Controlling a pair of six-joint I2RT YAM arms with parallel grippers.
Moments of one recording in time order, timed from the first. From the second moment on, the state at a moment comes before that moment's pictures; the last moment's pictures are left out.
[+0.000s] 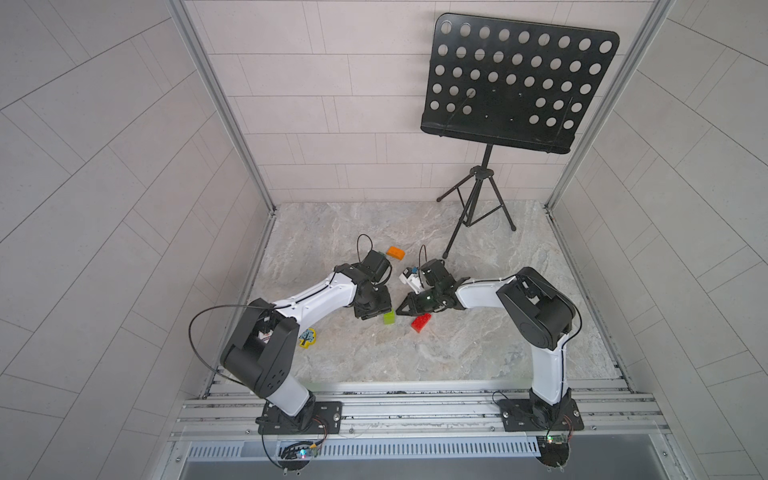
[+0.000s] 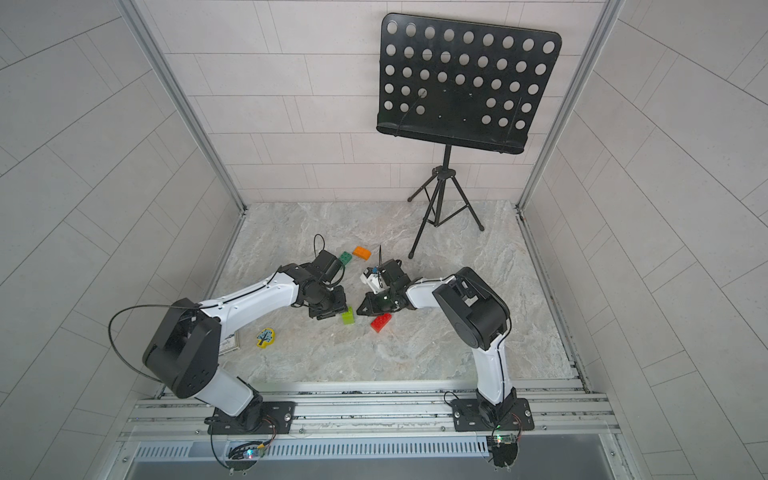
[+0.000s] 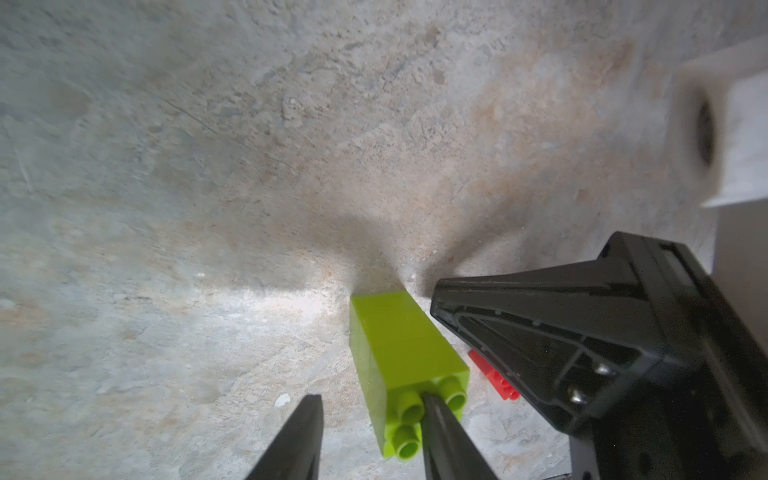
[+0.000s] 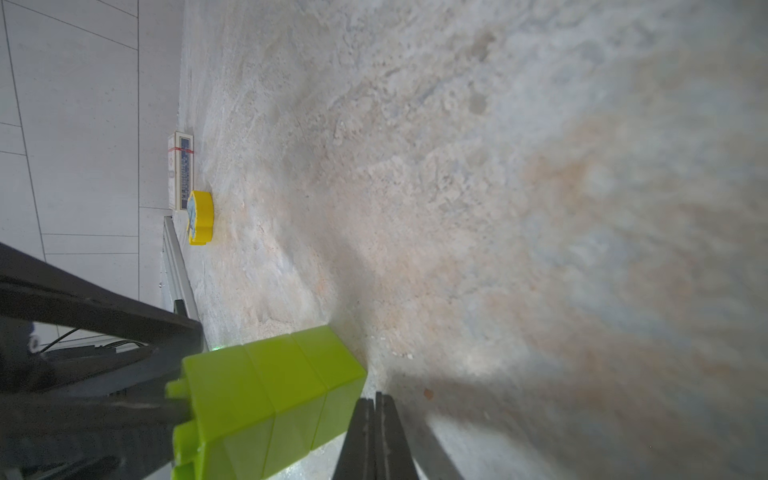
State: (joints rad) left arm -0.56 1.59 1.03 -0.74 0.15 -0.79; right arm 0.62 1.99 1.04 0.05 -0.67 0.50
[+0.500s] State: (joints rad) left arm -0.56 1.58 1.11 -0.84 0.09 -0.76; right arm 0.60 1.91 0.98 0.05 -0.57 0.49
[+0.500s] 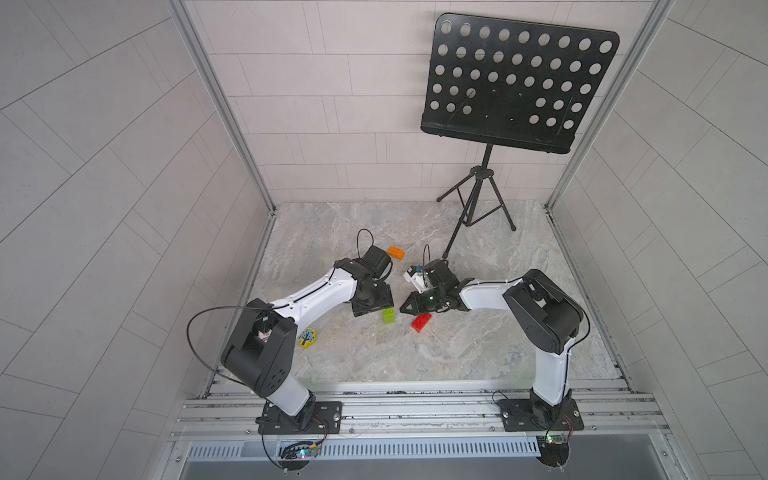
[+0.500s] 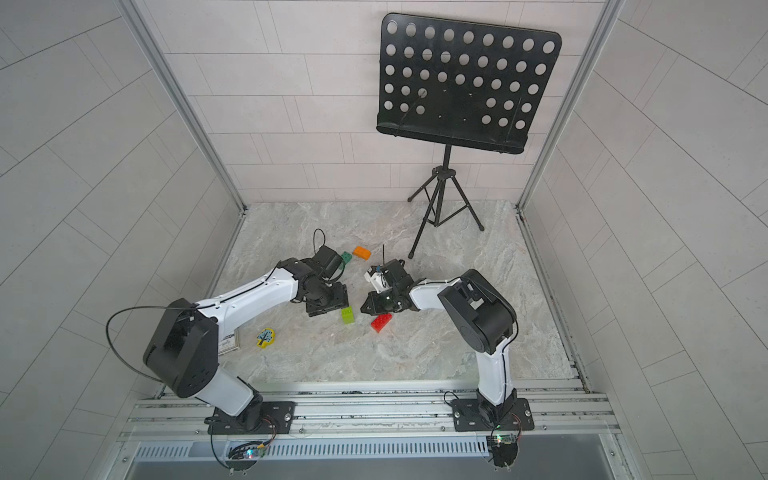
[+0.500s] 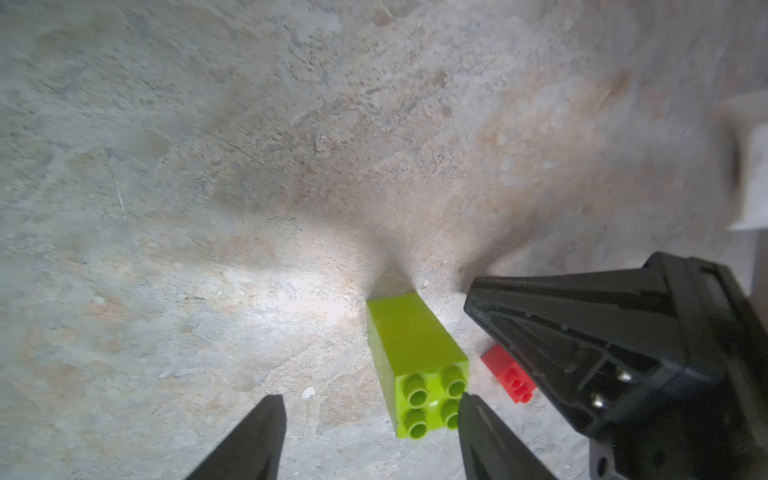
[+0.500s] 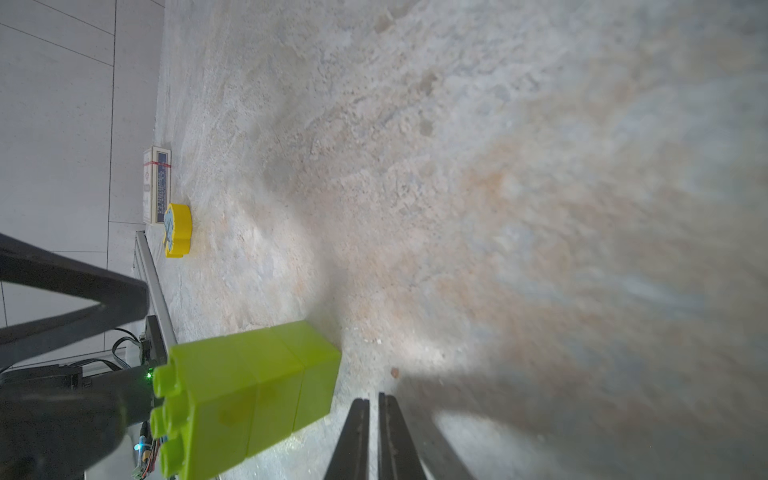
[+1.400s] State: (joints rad) left arm -0.39 2.06 1.69 -0.75 -0.02 -0.23; right arm 0.44 1.44 0.60 0.20 -0.02 0.56
